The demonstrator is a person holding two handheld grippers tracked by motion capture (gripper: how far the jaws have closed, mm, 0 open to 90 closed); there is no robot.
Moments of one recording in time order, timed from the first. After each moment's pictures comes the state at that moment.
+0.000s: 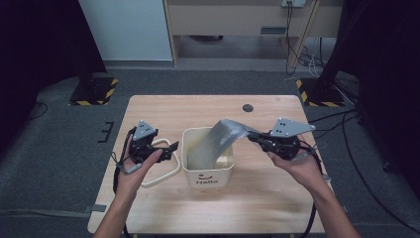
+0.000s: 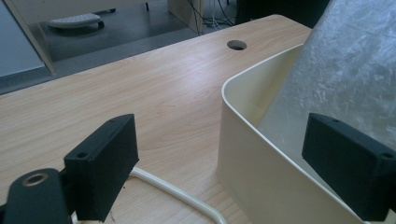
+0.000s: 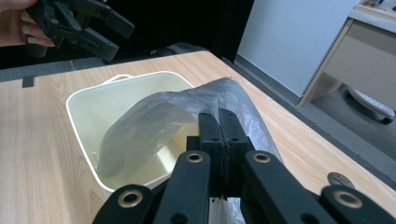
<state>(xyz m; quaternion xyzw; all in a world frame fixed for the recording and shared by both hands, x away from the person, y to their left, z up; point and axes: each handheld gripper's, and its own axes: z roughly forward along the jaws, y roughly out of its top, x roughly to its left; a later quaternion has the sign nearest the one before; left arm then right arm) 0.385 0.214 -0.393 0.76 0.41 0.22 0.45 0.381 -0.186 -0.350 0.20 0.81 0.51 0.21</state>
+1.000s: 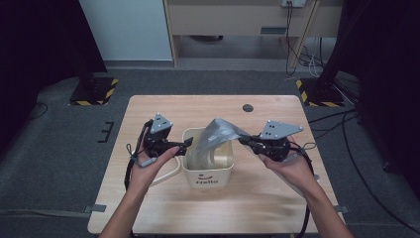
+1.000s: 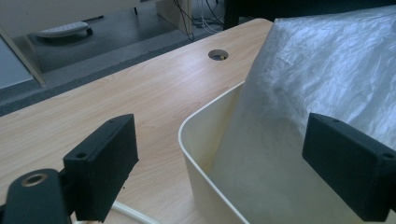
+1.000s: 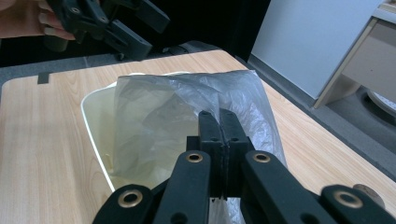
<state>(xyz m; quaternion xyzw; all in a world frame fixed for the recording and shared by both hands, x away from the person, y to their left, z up) 0.394 0.169 -0.372 0.78 0.39 0.23 0.44 0.381 -0.164 -0.357 0.18 0.82 0.51 0.19</state>
